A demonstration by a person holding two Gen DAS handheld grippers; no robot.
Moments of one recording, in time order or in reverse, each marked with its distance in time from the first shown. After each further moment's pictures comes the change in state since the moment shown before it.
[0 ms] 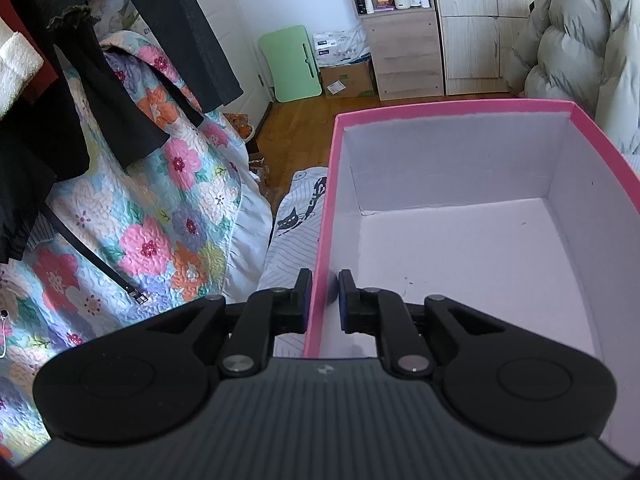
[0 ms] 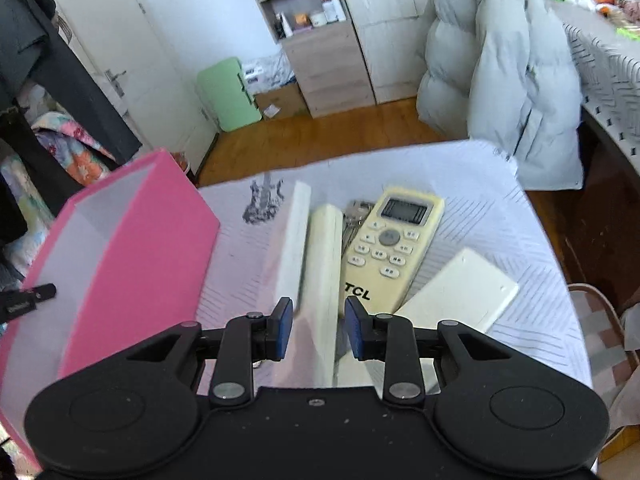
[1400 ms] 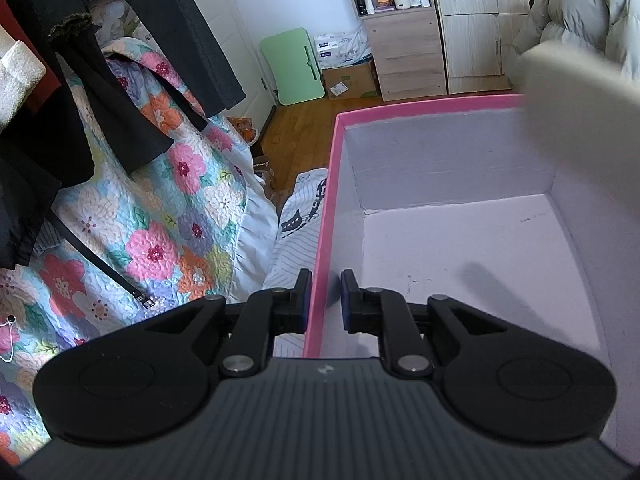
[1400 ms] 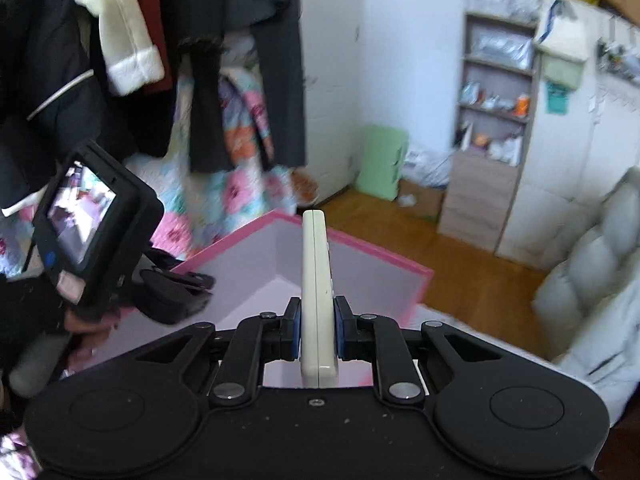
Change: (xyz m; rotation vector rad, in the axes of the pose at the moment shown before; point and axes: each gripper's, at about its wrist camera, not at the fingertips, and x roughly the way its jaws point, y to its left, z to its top) left arm -0.001 0.001 -0.001 0.020 -0.003 0.018; right arm -0.046 0.183 0.017 -0.634 -0.180 0.193
